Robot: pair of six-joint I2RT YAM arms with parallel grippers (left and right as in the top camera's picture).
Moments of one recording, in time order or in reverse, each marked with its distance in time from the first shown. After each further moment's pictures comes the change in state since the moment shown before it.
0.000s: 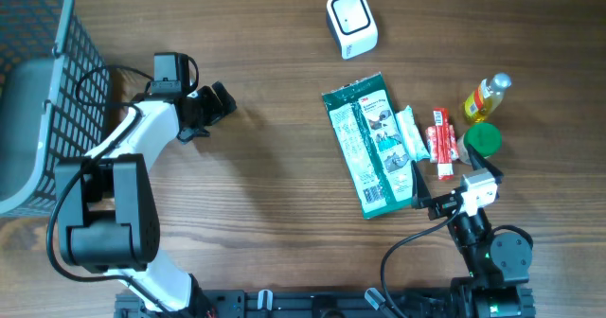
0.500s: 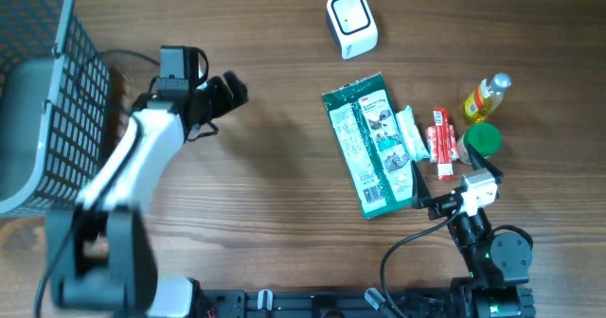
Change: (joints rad) left arm -0.092 -0.222 0.000 -0.030 0.000 0.000; right arm 0.000 0.000 0.000 0.000 0.000 0.000
